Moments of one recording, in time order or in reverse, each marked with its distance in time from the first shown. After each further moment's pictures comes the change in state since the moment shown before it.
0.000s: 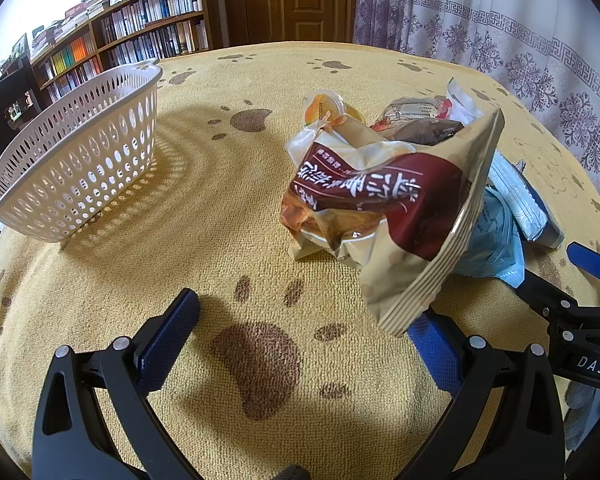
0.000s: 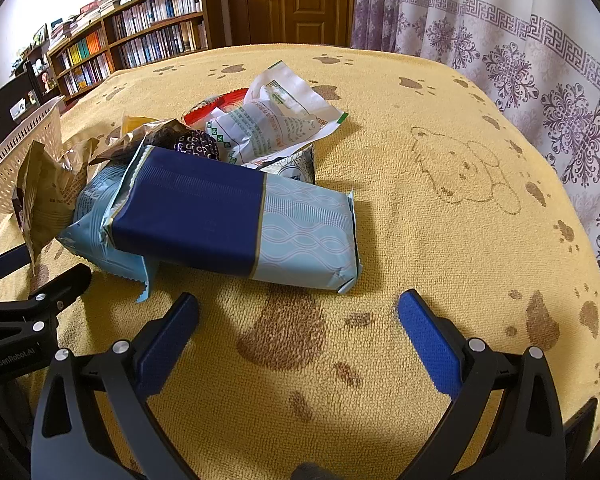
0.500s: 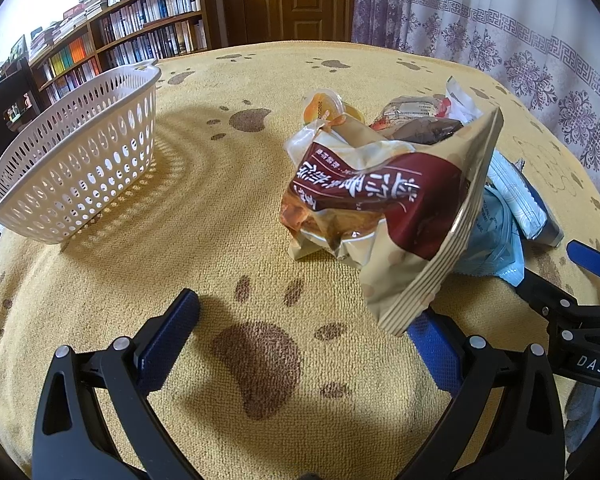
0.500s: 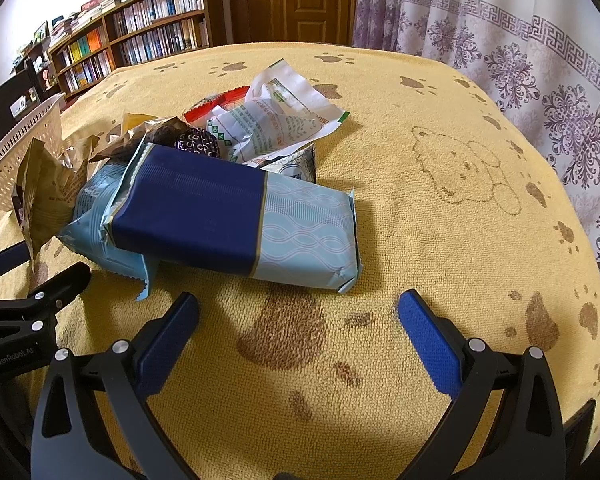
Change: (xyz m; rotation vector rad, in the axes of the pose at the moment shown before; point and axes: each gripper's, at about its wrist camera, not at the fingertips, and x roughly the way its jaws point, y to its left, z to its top) left arm -0.002 0.001 0.003 0.004 0.004 -0.006; right arm 0.001 -0.002 -0.002 -0.006 0.004 0.005
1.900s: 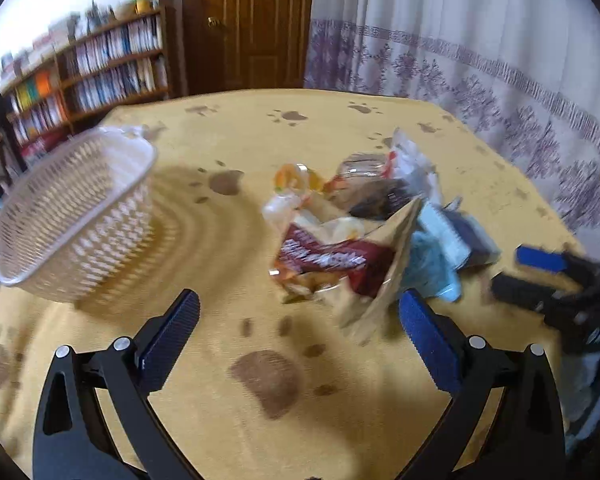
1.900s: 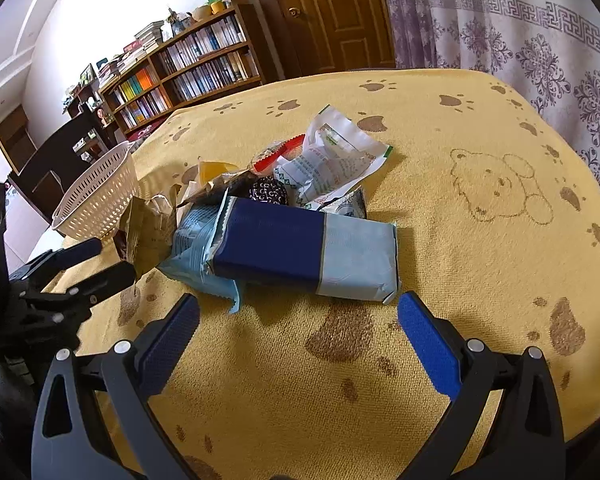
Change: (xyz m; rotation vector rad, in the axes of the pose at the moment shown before) left arm -0.047 0.017 0.016 0.052 -0.102 -0.201; right arm -0.036 -0.010 0.010 0.062 -0.068 0.277
